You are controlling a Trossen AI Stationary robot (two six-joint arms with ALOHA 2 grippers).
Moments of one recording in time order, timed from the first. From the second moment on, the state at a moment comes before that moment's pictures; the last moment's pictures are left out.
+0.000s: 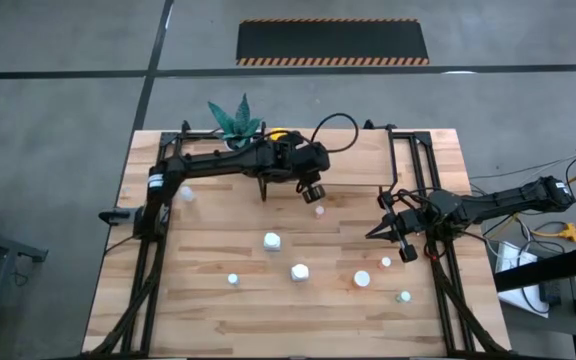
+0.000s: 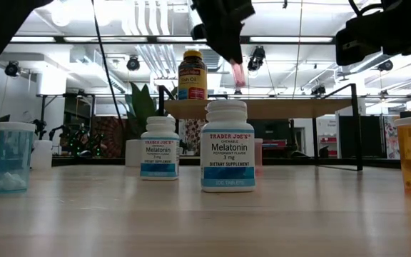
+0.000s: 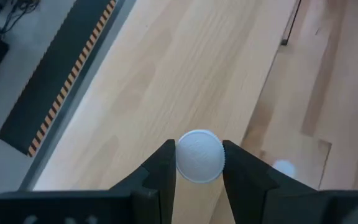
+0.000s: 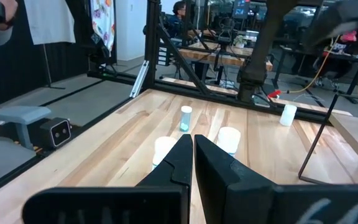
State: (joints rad) left arm 0.10 2.01 2.11 -0.99 -0.42 -0.09; right arm 0.13 0.53 0.17 0.31 -0.21 -0.12
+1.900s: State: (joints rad) left arm 0.14 2.01 2.00 -0.82 -0.40 -0.10; right arm 0.14 0.53 0.17 0.31 -0.21 -0.12
